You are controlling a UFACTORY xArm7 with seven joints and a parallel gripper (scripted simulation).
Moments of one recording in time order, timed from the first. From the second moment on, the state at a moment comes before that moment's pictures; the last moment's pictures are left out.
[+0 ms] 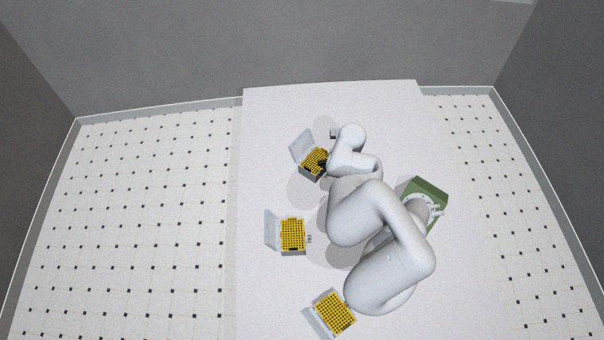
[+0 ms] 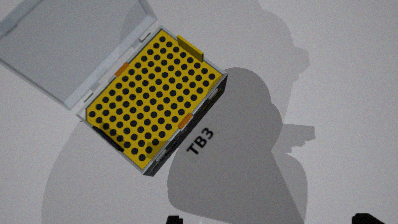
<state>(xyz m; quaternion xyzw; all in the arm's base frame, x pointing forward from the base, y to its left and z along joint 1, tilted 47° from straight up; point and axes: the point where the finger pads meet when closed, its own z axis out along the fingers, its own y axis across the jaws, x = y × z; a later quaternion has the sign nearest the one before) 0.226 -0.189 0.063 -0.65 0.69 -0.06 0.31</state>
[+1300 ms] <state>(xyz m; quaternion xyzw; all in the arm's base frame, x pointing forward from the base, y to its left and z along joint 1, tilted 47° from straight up) 0.250 -0.137 0.167 -0.82 0.40 -0.23 0.33</state>
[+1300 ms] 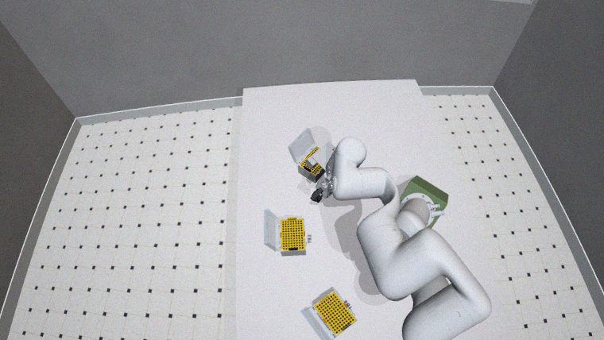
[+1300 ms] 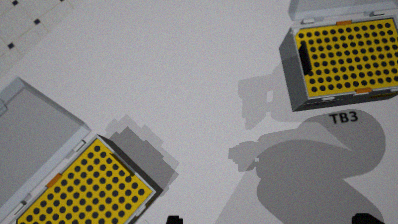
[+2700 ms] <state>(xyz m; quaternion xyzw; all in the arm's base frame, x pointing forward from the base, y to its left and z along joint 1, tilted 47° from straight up) 0.256 -0.122 0.185 -0.85 -0.16 -0.43 0.26</state>
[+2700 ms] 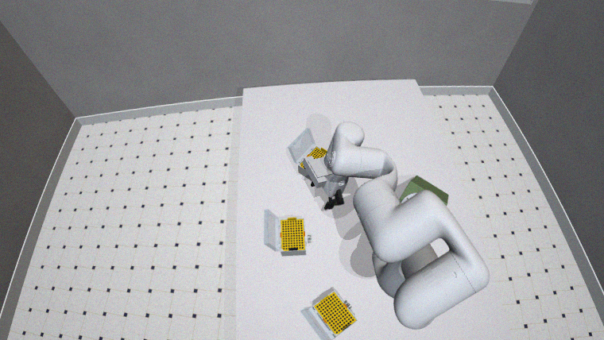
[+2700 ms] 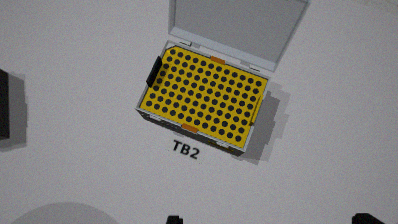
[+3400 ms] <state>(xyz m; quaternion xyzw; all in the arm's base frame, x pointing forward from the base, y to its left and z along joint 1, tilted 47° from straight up) 0.280 -0.091 0.148 -0.82 -0.26 -0.45 0.24</state>
